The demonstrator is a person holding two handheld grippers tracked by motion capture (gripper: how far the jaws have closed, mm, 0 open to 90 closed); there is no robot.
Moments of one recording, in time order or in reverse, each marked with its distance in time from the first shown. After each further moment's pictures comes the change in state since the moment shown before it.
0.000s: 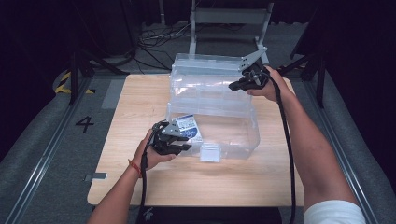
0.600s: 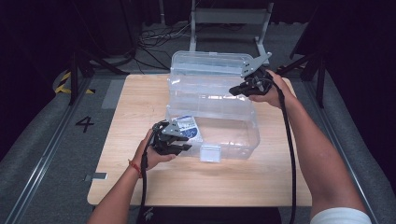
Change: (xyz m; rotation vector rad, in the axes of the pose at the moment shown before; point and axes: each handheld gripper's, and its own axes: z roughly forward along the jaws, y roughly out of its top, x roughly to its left) left arm 0.000 0.000 0.000 0.001 -0.003 0.000; right arm 0.025 -0.001 -0.014 -0.037 0.009 -0.041
